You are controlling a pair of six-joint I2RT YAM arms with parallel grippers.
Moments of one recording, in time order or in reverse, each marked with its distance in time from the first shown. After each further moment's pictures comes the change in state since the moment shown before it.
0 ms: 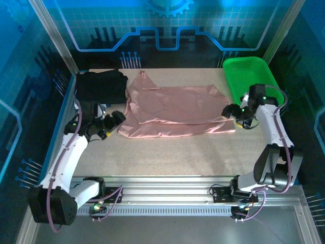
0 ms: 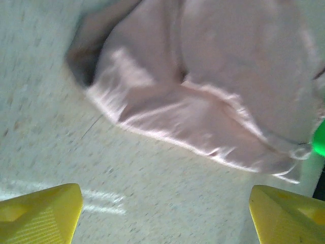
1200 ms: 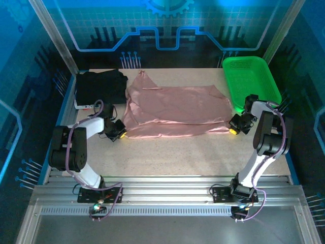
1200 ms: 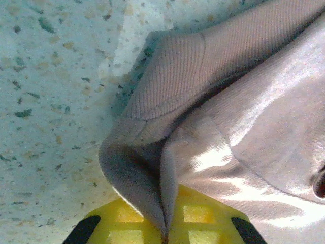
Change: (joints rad) left arm -0.007 0.570 0.002 0.325 -0.079 -0.048; right arm -0.070 0.392 0.032 0.149 0.107 0.149
